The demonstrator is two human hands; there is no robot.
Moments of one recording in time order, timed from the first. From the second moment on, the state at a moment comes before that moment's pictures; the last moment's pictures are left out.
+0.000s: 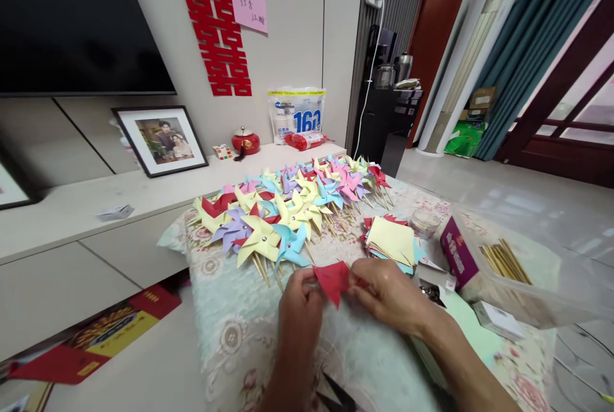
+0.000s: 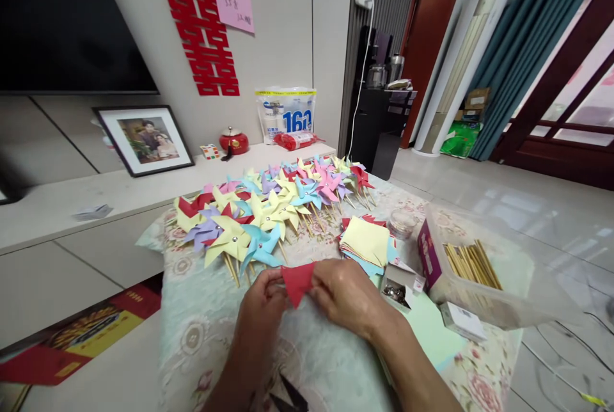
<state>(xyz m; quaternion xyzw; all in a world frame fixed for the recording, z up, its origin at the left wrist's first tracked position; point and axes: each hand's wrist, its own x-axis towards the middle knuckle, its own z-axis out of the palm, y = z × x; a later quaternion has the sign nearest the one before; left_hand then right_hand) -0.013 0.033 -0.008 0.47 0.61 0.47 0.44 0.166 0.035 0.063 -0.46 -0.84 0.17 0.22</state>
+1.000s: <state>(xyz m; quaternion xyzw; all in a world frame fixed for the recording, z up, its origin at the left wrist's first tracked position) -0.048 -0.040 -0.030 0.79 0.54 0.30 -0.02 0.160 0.041 0.042 -0.39 -0.73 0.52 0.22</state>
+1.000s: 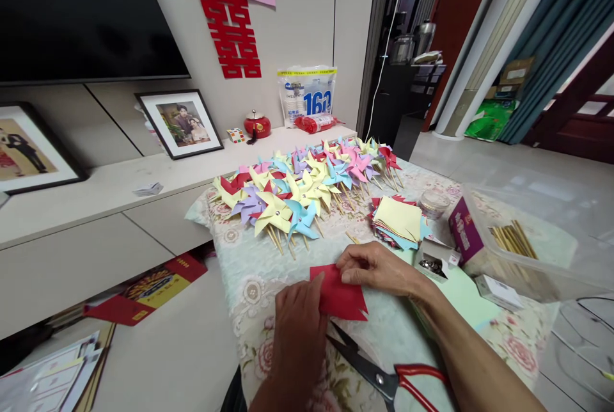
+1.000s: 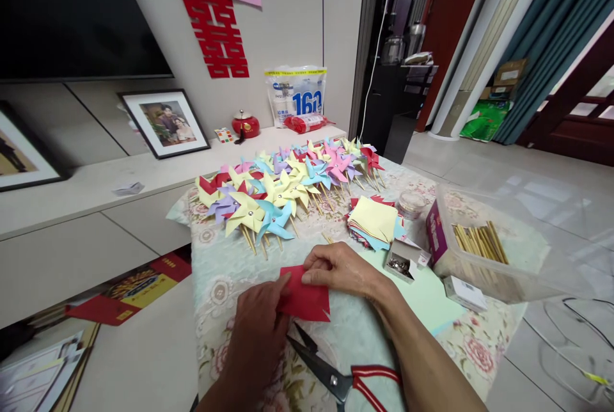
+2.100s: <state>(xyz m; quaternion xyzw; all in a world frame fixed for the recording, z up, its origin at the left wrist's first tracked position) -0.033 -0.002 -0.006 0.68 0.65 0.28 0.19 0.167 0.045 0.034 -0.48 -0.78 0.40 0.08</state>
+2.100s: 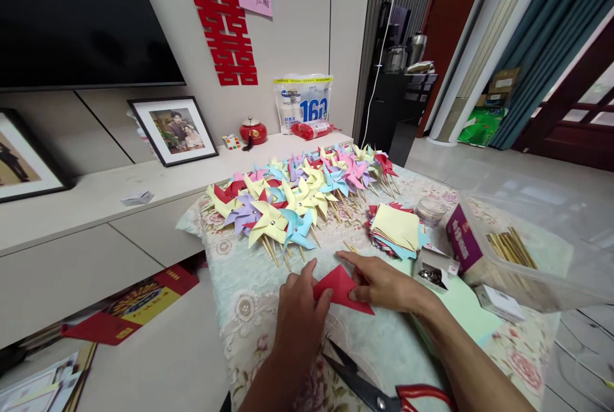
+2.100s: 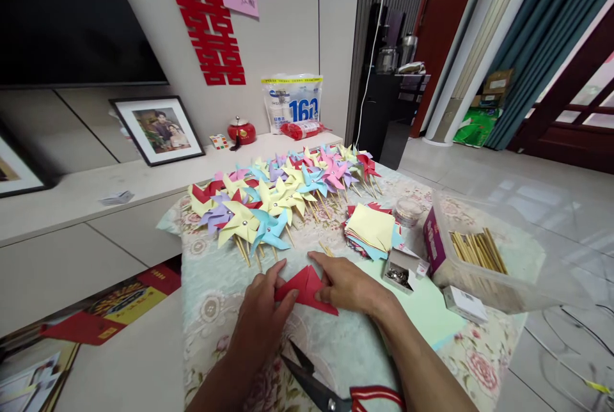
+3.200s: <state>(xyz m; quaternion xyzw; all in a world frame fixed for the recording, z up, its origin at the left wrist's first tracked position) -0.026 -0.048 -0.023 0.83 0.48 0.29 -0.04 0.151 0.034 0.043 -0.51 -0.80 0.29 0.10</state>
